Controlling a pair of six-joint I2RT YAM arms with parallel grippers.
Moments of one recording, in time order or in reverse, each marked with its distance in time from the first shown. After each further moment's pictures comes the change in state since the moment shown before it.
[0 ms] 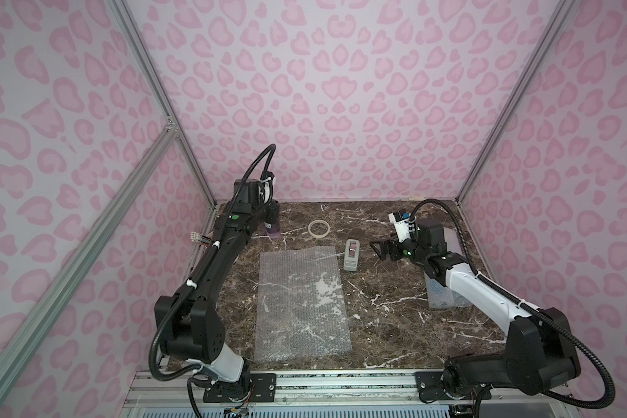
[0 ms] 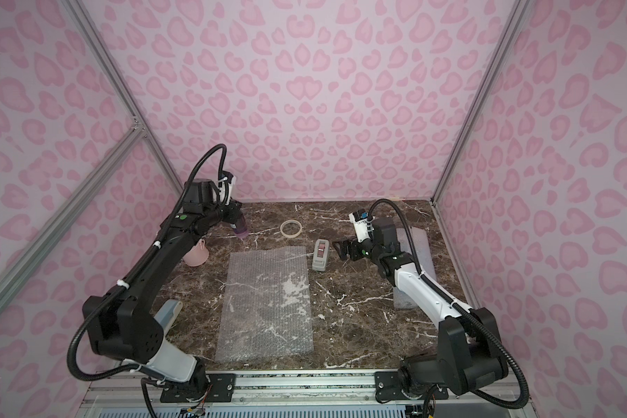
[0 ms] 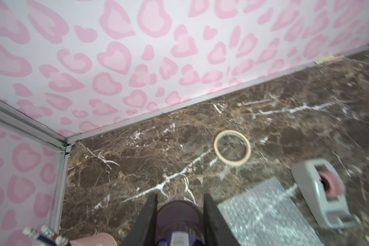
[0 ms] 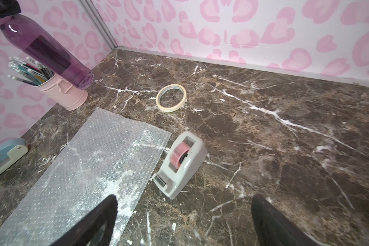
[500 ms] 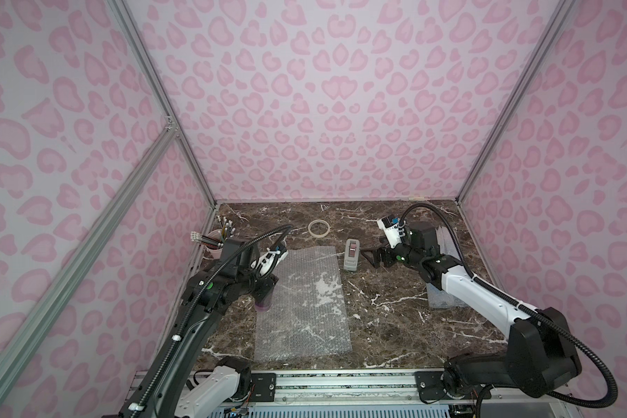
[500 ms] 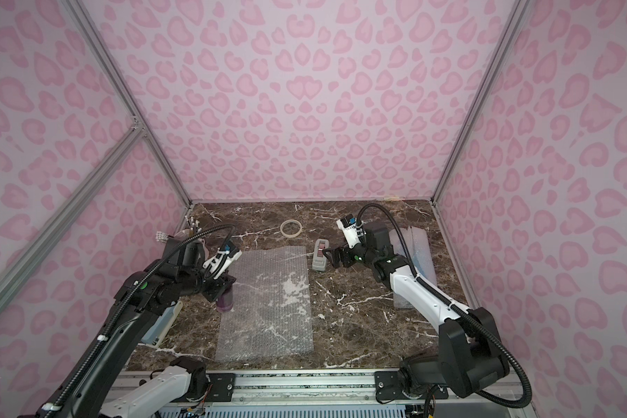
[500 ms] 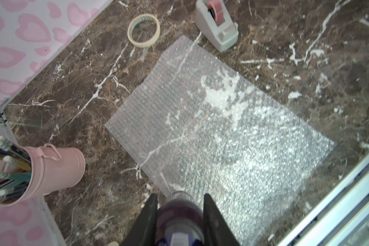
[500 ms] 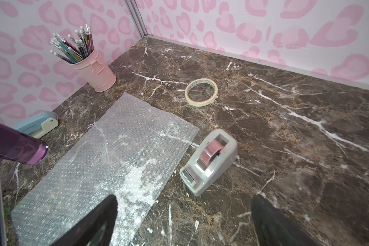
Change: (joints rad) left arm -0.149 -0.575 -0.349 -0.574 0.022 0.275; right arm 0.062 -0.013 -0.016 -0.003 -0.057 -0.052
